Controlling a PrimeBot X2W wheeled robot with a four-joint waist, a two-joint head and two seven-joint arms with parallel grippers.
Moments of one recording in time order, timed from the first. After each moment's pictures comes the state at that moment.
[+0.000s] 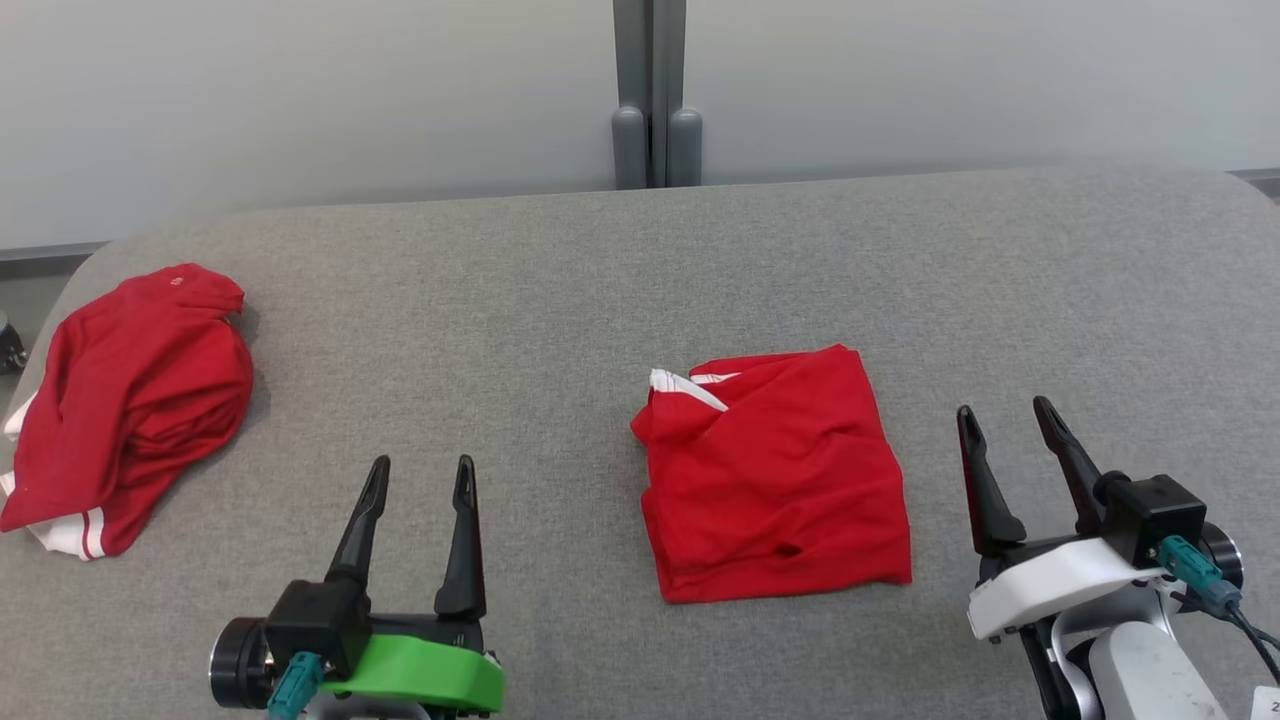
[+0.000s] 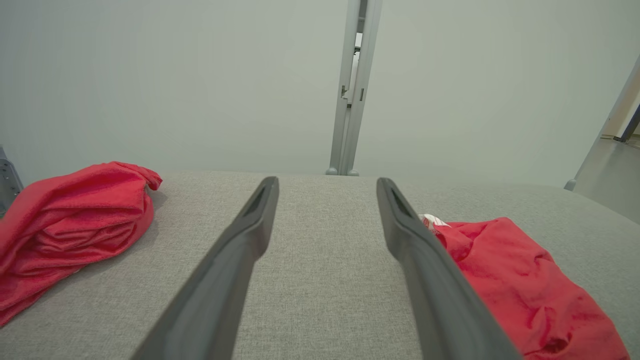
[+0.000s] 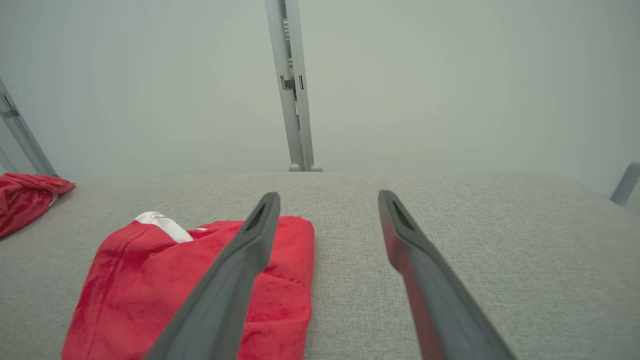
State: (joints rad) left arm -0.01 0.05 -0.23 0.09 -0.23 0.02 -0.26; right arm -0.11 -0.11 0.04 0.25 0.17 0.13 -0.26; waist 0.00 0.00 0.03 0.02
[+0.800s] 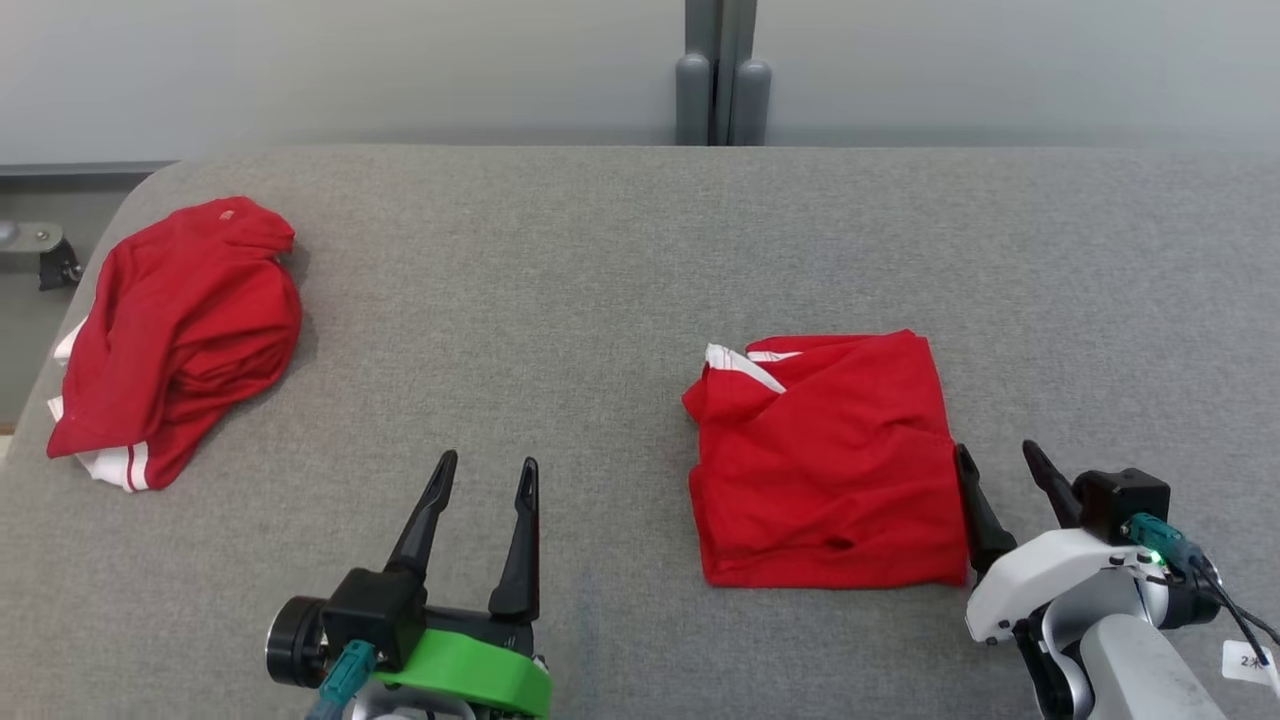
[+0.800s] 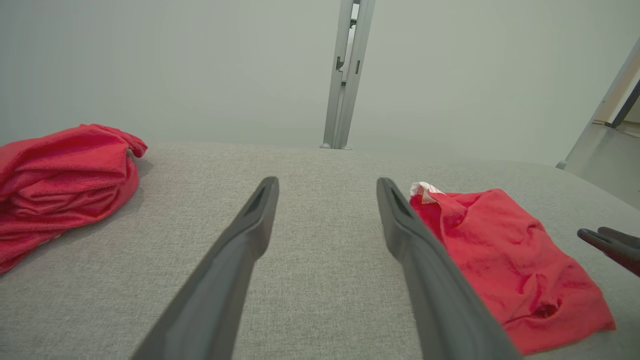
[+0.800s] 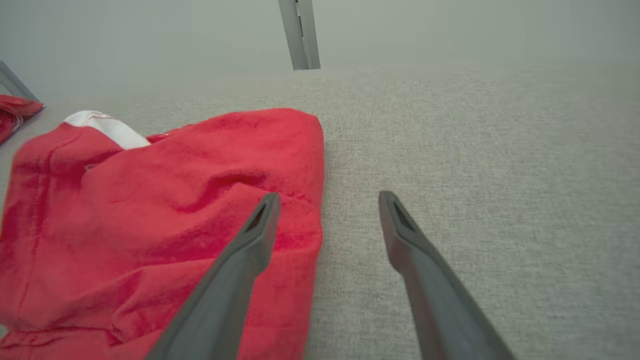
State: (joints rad) left arm -0.03 0.05 -0.31 0.12 -0.25 0.00 -0.26; right arm -0.20 -0.12 0.03 0.51 0.21 0.13 -0.20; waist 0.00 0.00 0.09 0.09
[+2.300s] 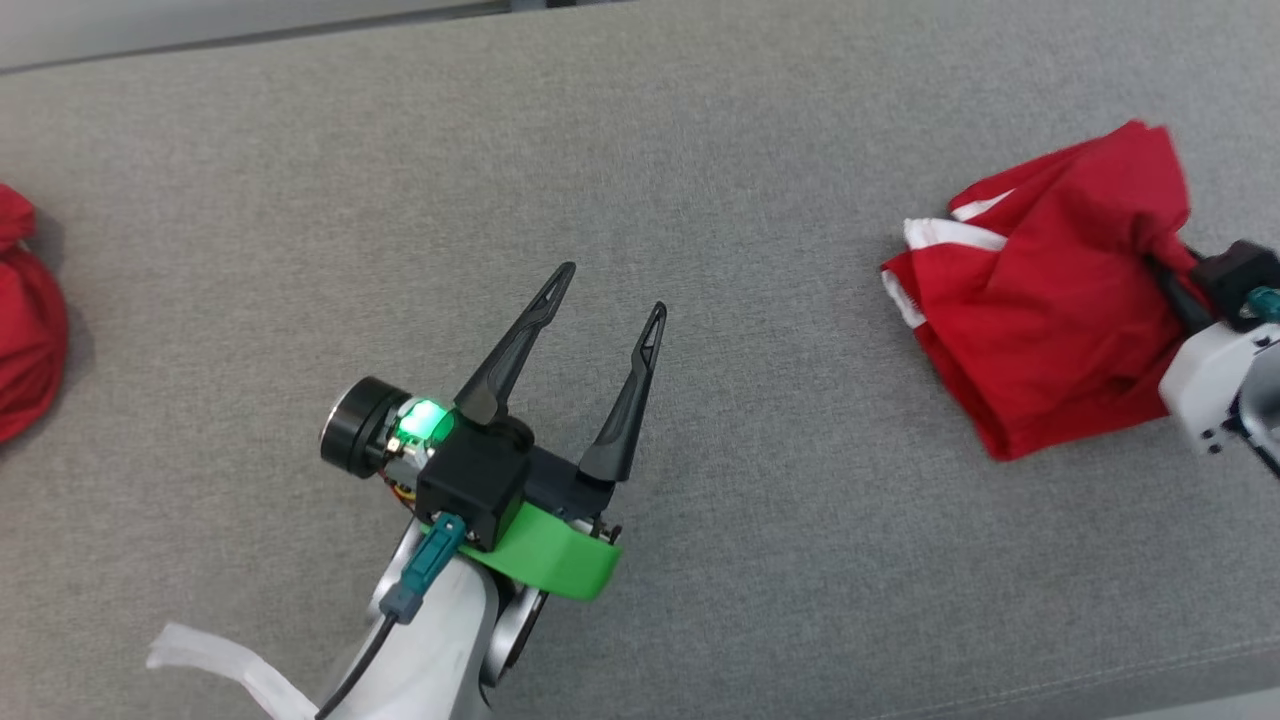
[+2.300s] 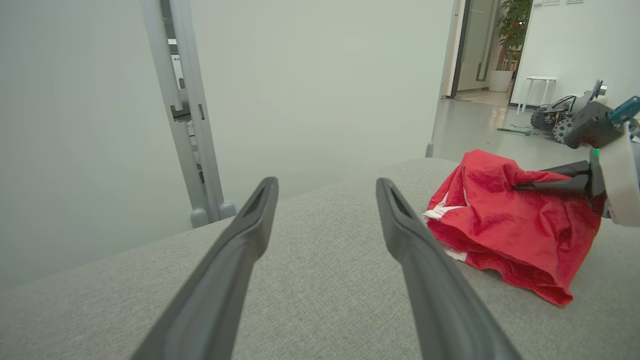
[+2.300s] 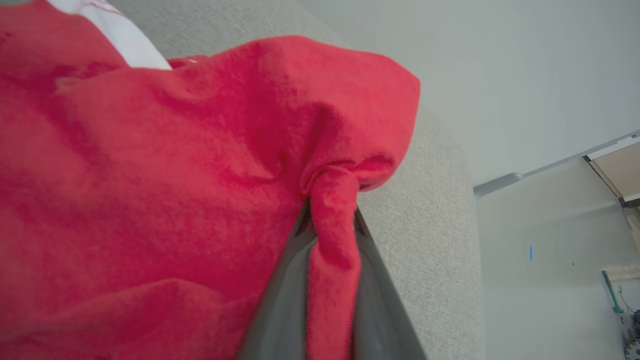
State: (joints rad) left arm -0.31 0.05 -0.44 0.06 -0.09 -0.08 -0.26; right arm -0.66 -0.62 0.52 0.74 0.18 0.13 -0.18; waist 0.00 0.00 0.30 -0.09
